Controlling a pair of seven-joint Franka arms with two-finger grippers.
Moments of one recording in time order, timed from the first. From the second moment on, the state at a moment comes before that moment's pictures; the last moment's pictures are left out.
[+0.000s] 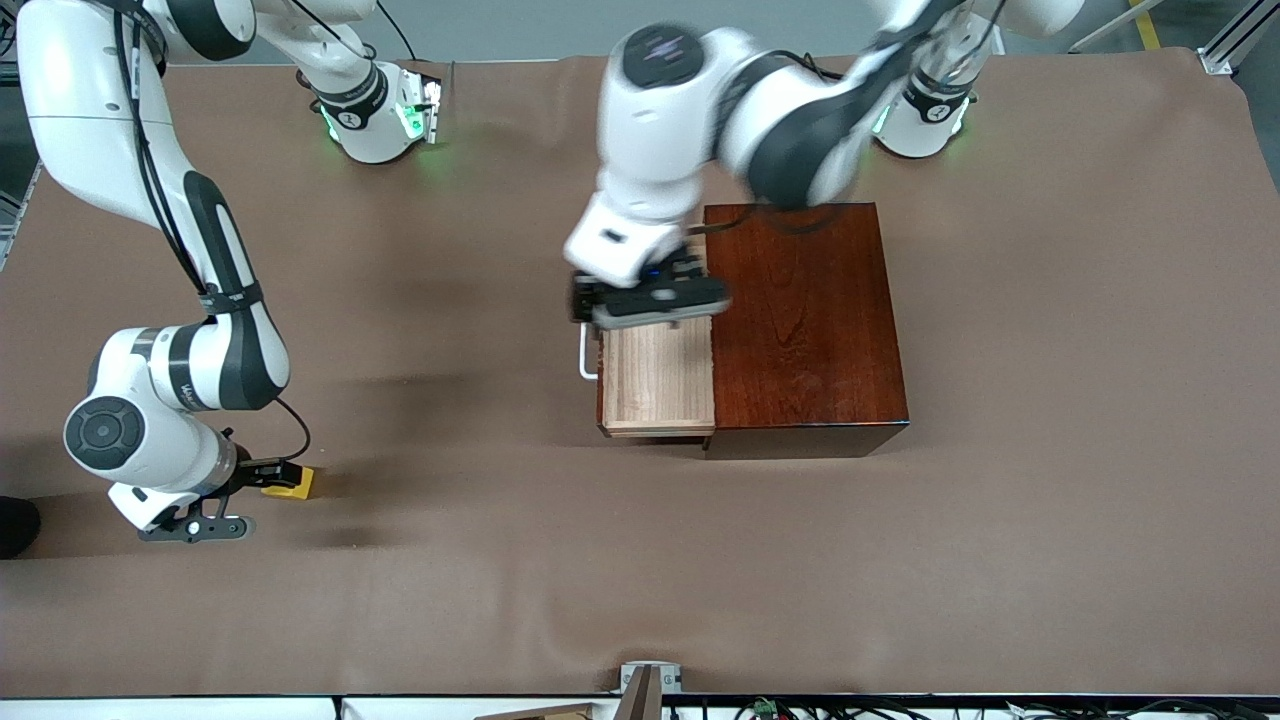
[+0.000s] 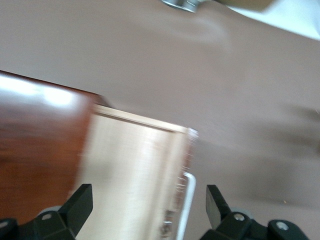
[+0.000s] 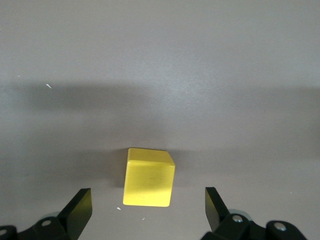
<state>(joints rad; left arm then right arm) -0.62 0.47 -0.15 -1.21 0.15 1.86 -1.05 -0.01 0.68 0.00 -1.50 -0.18 2.17 0.05</state>
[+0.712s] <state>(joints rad) -0.12 0.17 -0.15 -1.36 -0.01 1.52 -0.48 -0.07 0.76 0.00 -1.57 -0.06 2.35 0.12</state>
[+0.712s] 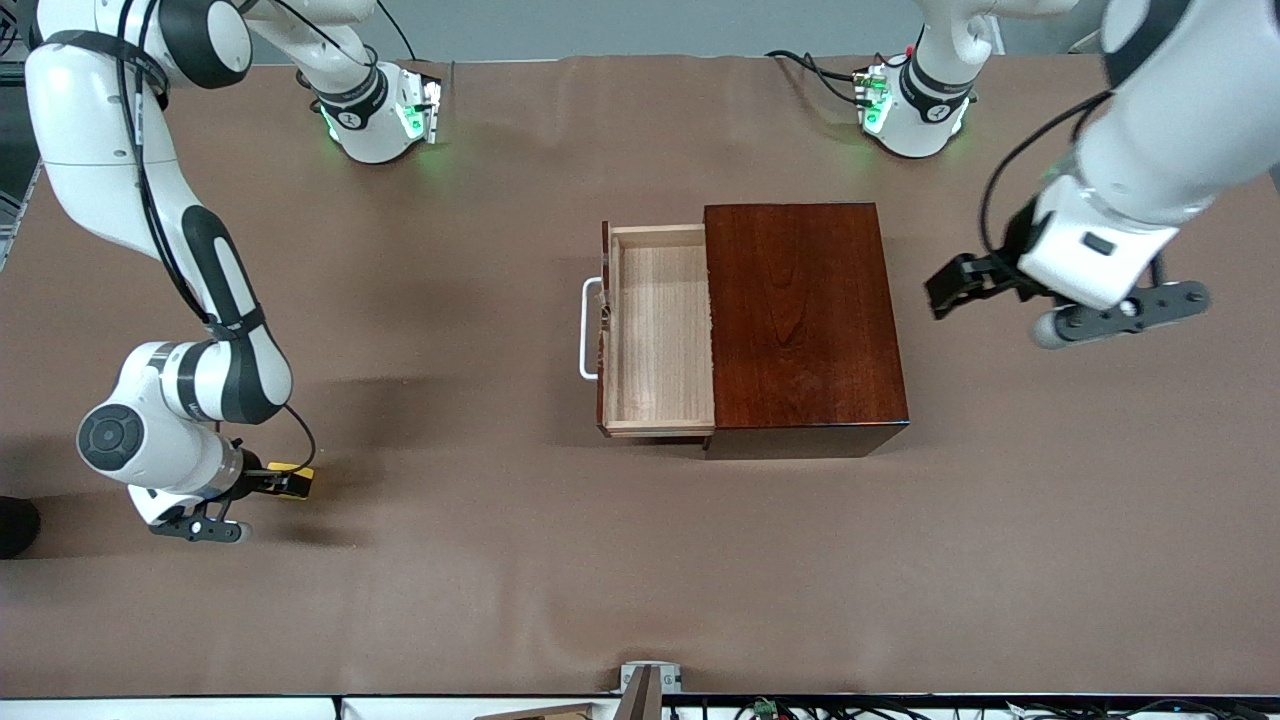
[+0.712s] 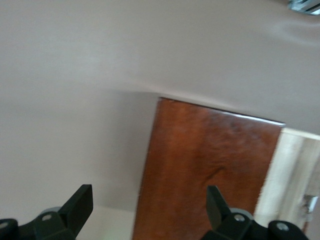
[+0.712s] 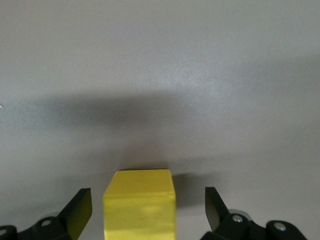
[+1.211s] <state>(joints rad) 0.00 0.05 -0.15 -1.51 -0.02 1.53 -0.12 -0.06 0.76 0.00 -1.57 -0.06 2.36 0.15</state>
